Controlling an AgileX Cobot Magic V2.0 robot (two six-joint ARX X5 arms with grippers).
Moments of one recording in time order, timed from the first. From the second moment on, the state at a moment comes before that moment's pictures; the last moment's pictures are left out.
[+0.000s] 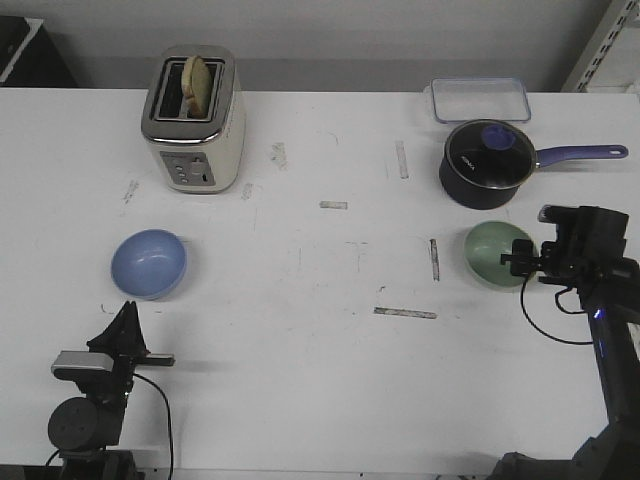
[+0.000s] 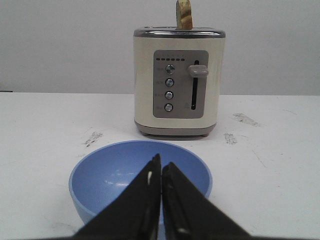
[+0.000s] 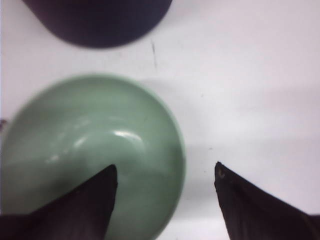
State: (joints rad) left arm -0.03 0.01 0.03 0.17 -0.02 -0.02; right arm -0.28 1.46 1.13 -0.64 -0.16 -0.11
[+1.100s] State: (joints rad) left arm -0.03 0.01 0.03 0.17 -0.02 -0.02; right arm -0.16 1.35 1.38 -0.77 -0.30 -0.07
